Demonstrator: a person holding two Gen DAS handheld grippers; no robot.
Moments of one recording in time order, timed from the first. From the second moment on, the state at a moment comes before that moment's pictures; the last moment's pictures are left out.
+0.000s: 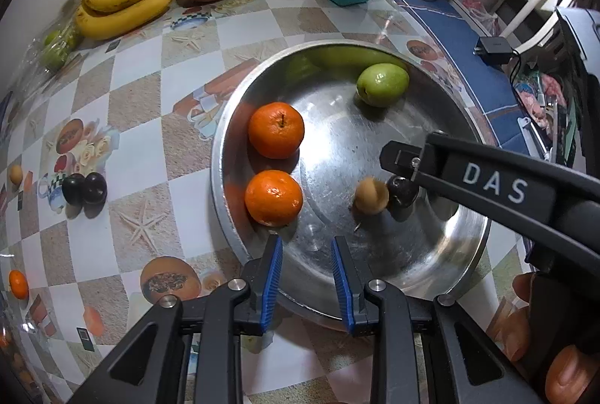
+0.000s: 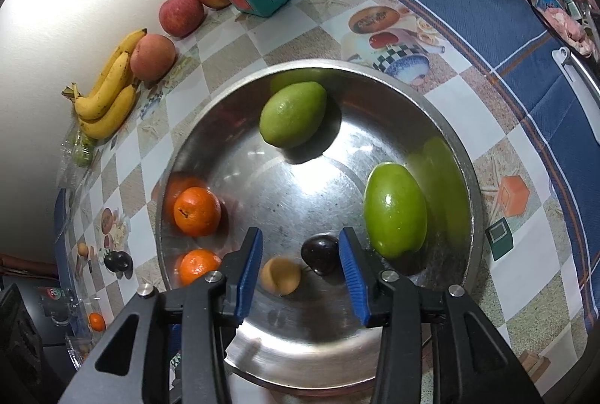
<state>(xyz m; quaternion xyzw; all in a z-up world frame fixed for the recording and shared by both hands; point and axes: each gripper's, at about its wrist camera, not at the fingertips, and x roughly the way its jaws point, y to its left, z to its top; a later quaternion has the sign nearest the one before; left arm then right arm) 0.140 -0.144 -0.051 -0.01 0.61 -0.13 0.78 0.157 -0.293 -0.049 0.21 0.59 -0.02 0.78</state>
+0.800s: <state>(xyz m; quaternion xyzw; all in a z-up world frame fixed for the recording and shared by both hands) 0.159 -0.026 -0.042 -0.16 0.59 -0.01 0.79 0.158 -0.276 -0.040 0.18 0.58 0.00 0.79</state>
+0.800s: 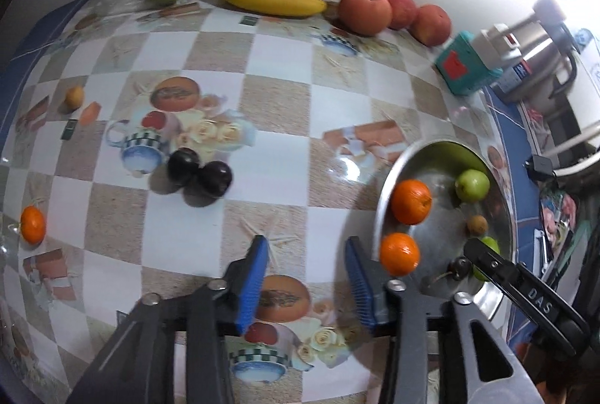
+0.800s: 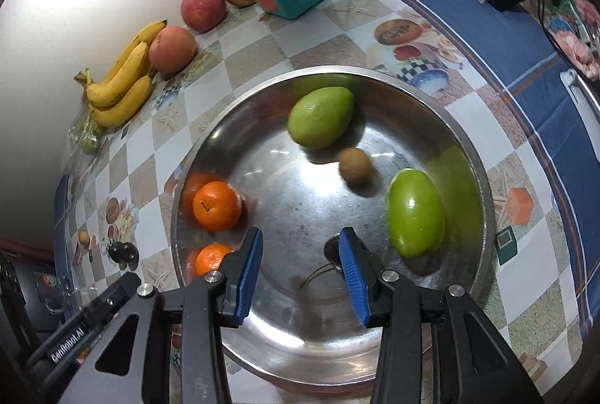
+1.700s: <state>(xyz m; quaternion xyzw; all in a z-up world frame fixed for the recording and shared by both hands) 0.158 -0.004 -0.054 -0.17 0.60 0.06 0.78 0.161 -0.249 -0.033 0.11 0.56 0.02 0.82</state>
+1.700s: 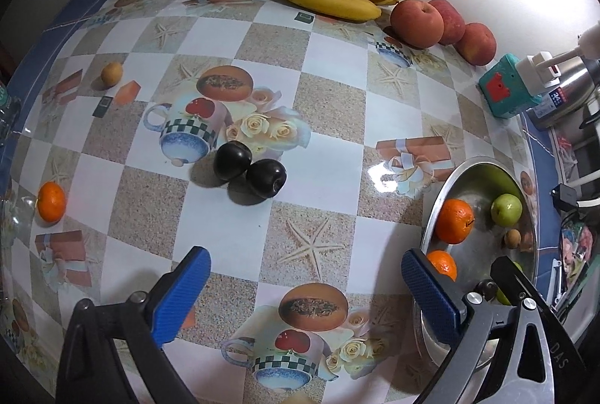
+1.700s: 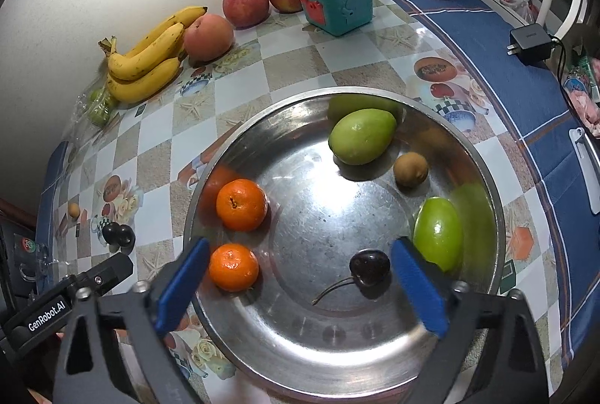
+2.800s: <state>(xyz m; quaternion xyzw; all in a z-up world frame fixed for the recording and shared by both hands) 0.144 0.092 -0.046 -0.21 0.56 0.15 0.79 0.148 -0.159 -0.033 0.03 0.55 0.10 0.83</state>
